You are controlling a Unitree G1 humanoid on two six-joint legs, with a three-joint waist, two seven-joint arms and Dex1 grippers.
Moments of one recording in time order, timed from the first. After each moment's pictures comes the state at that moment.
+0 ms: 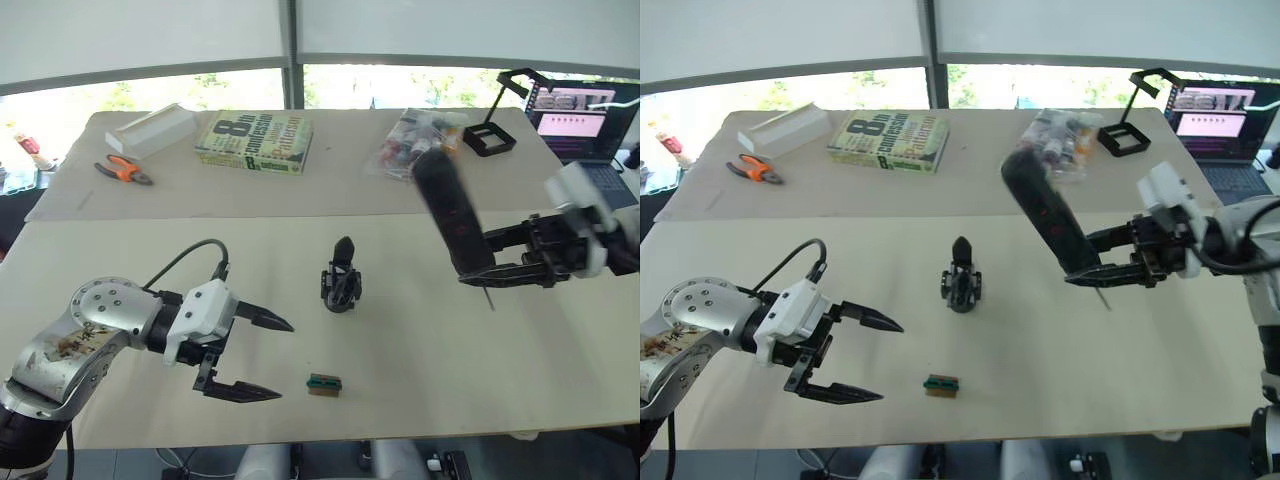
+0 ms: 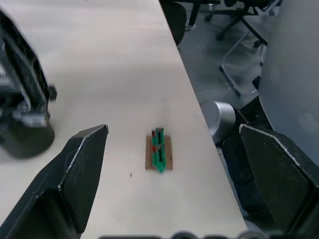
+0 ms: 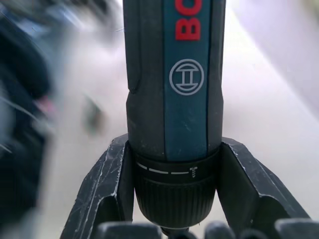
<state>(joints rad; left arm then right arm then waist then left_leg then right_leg) -0.13 0.98 0.01 -0.48 -0.59 0.38 -1.41 -0.48 -1.00 -0.16 -0.18 0.76 0.58 1.56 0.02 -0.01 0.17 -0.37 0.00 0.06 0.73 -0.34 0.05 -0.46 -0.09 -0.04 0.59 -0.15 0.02</state>
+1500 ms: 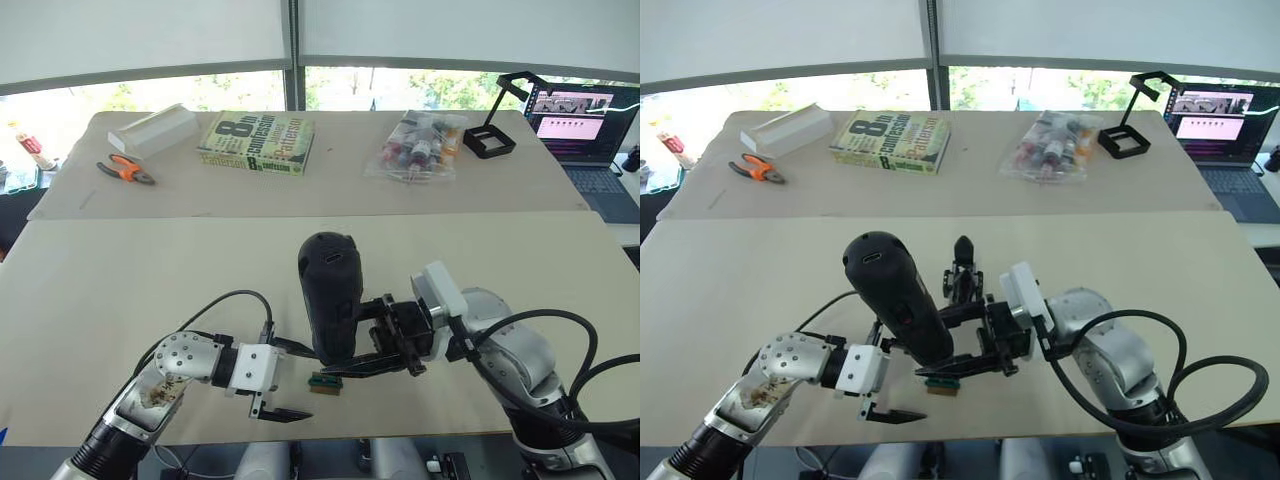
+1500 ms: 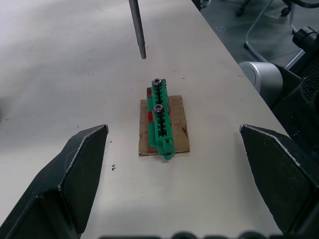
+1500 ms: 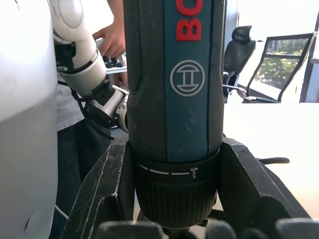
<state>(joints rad) -0.07 0.68 -0.30 -0.22 -0.18 -0.10 -1.25 -0.30 -0.48 0.20 -0.45 0.69 0.38 1.26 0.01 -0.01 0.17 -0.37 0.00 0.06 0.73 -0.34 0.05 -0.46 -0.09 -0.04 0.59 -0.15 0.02</state>
